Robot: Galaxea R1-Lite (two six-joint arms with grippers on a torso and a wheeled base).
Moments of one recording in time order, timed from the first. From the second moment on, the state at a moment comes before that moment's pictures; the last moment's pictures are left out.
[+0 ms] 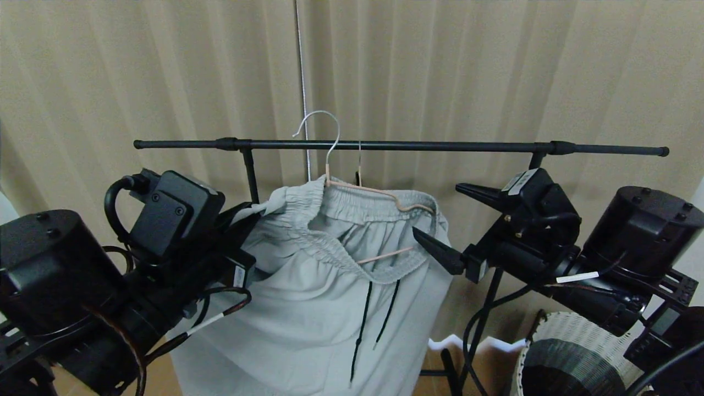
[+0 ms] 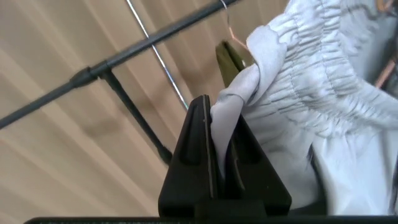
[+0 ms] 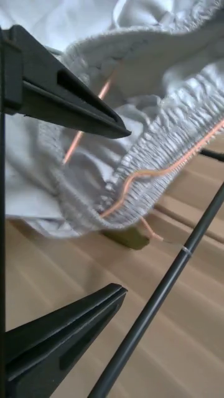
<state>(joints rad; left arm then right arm) -0.60 1.52 -0.42 -1.16 0.26 0.43 0.54 1.71 -0.56 -1.17 0.14 -0.31</state>
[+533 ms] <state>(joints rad) -0.67 1.57 -0.41 -1.18 0.26 0.43 0.54 1.75 -0.63 -1.13 0.14 -0.37</state>
